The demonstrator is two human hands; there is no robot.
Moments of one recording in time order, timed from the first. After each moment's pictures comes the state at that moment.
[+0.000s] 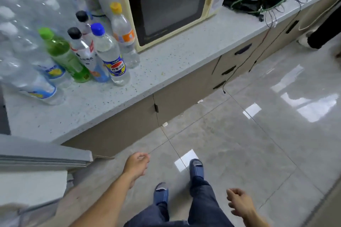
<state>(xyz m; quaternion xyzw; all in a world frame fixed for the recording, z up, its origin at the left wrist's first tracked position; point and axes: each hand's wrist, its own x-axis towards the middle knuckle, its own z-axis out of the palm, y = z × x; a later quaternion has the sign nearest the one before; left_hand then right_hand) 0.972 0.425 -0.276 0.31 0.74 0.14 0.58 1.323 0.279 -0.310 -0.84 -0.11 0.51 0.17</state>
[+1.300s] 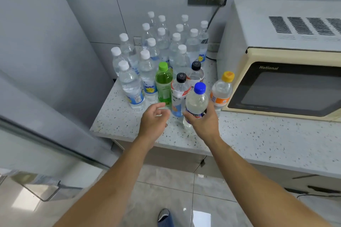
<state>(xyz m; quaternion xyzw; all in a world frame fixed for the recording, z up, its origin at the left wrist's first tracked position) 0.903 0.607 -0.101 0.22 0.75 0.54 0.30 1.034 0.724 -0.133 -0.42 -0.67 0.50 0.34</state>
